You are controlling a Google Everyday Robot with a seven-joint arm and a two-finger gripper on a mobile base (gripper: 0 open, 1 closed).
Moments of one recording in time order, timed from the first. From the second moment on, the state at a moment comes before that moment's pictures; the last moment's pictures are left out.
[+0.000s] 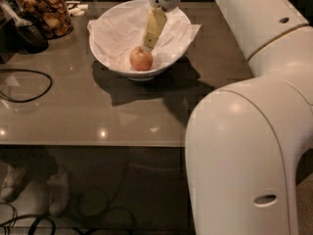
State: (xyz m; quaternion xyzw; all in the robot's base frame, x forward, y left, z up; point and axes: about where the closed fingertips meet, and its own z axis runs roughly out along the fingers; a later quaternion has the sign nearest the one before) arm 0.697 0.003 0.956 -0.64 0.74 0.05 0.20
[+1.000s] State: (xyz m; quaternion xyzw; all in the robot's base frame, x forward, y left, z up) arm 0.710 0.014 0.913 -0.64 0.74 0.07 0.17
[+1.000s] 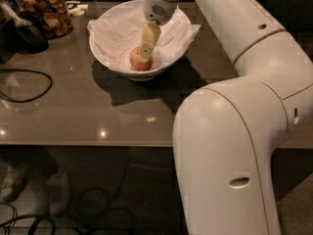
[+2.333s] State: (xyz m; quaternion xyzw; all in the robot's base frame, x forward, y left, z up) arm 0.703 0.029 0.871 -0.65 0.74 0.10 0.13
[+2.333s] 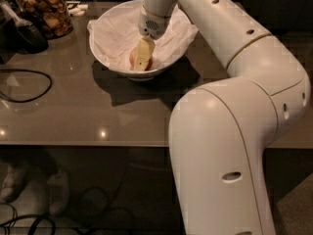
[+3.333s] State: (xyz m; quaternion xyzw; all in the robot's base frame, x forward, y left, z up) arm 0.713 0.025 0.863 -0.64 0.75 0.10 0.13
